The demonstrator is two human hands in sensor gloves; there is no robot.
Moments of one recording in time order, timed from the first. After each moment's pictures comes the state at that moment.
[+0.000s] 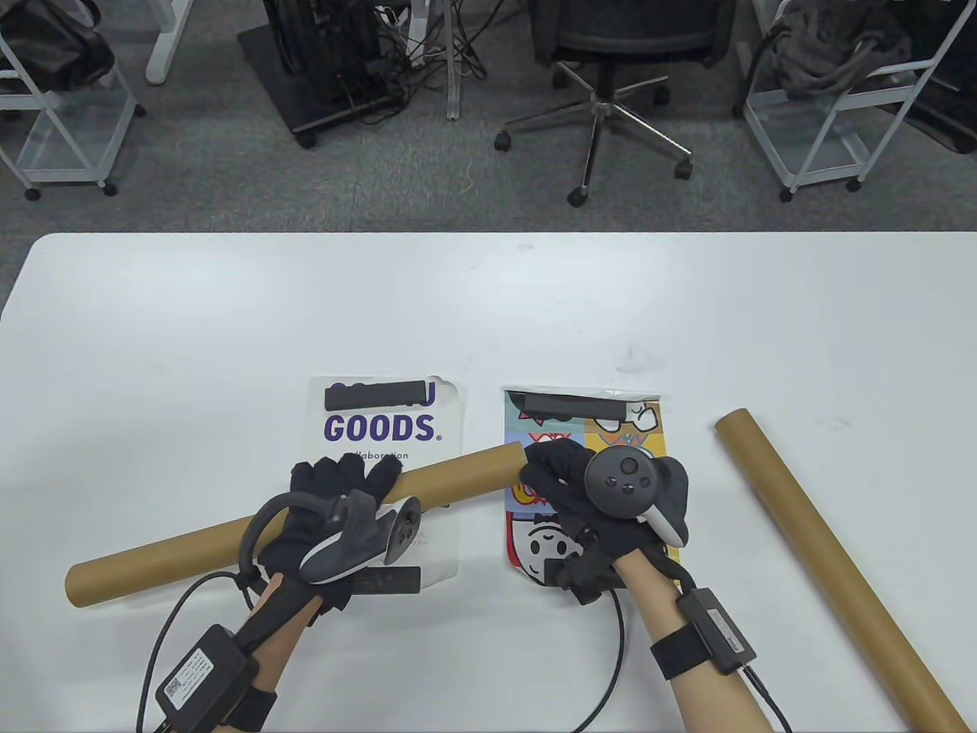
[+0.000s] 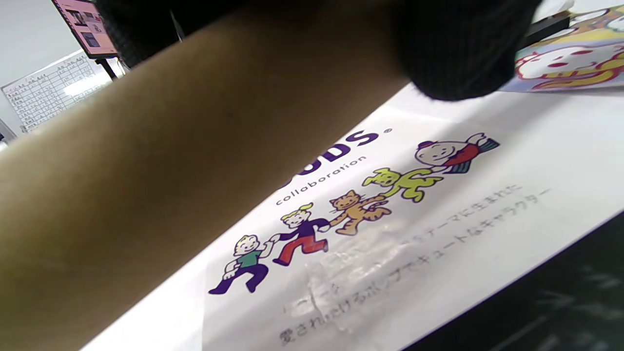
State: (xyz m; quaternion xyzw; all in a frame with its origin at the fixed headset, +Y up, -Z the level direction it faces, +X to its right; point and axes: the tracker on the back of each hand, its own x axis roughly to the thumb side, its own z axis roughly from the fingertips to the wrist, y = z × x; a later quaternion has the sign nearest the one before) left_hand -0.175 -0.690 -0.221 -0.08 -0.12 -0.21 0.97; right_hand 0.103 -0.708 -0.255 0.14 0.00 0.92 0.35
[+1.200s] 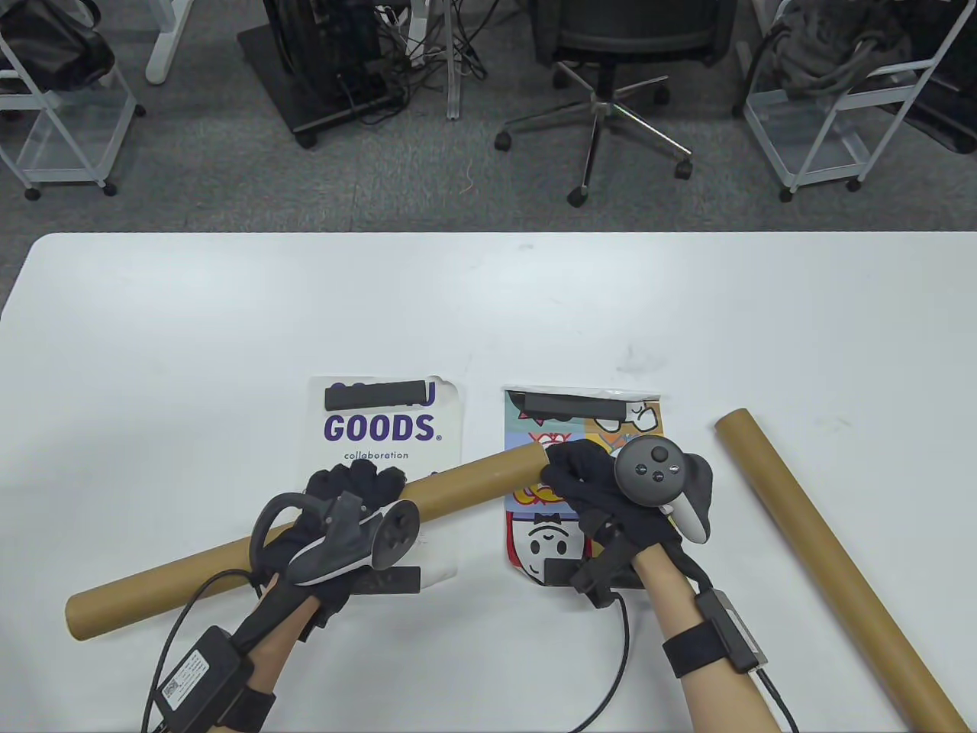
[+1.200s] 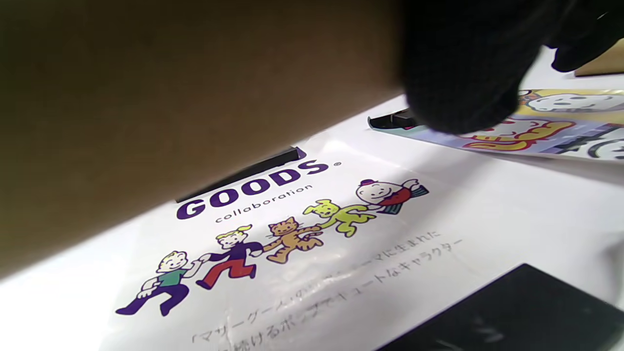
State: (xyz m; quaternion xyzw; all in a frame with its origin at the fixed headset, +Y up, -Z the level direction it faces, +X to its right) left_hand -0.173 -0.684 -0.216 -0.06 -0.17 -0.13 0.97; right_hand 0.128 -0.723 -0.260 0.12 0.07 0.89 0.43
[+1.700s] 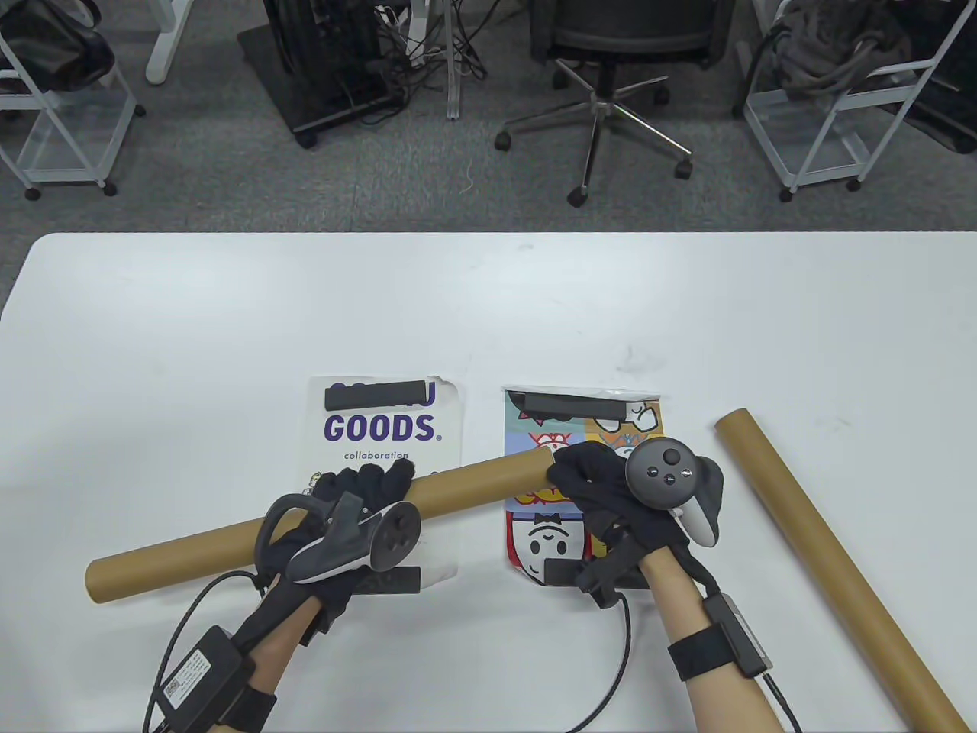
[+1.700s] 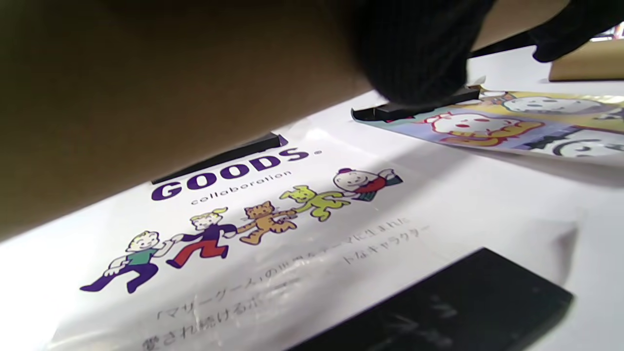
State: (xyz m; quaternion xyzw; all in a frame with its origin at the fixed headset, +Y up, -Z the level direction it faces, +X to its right) left_hand -0.175 -0.690 -0.217 -0.08 -0.19 -0.10 0.97; right_hand 0.133 -0.720 -0.258 0.11 0.06 0.89 0.43
